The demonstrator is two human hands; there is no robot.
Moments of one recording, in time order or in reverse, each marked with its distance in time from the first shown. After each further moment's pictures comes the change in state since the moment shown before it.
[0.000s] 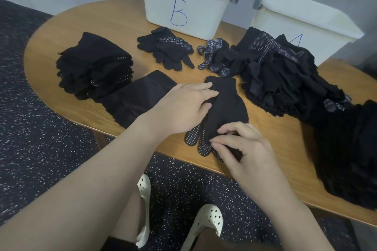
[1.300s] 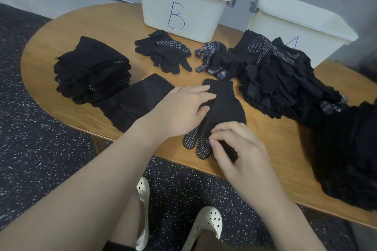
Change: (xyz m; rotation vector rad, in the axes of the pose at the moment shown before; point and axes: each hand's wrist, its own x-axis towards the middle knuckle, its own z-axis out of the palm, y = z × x) left_hand 0.000 0.001 -0.001 -0.018 -0.014 -0.010; right_hand 0.004 -0.006 0.003 0.052 0.063 -0.092
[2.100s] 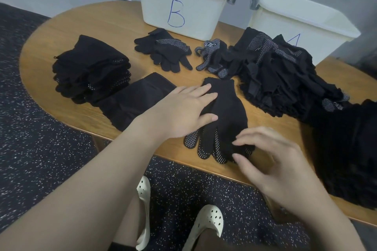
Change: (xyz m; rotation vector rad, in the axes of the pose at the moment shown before) left_hand -0.004 0.003 -0.006 0.154 -0.147 0.038; right_hand -0.013 0.020 -0.047 0.031 -0.109 0.035
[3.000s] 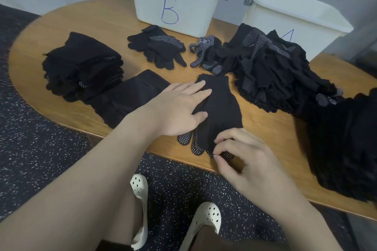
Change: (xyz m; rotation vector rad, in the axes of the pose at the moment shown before) left_hand -0.002 0.004 -0.003 -0.038 -0.057 -0.032; right_hand 0.000 -0.007 0.025 -0.084 -0.061 -0.095
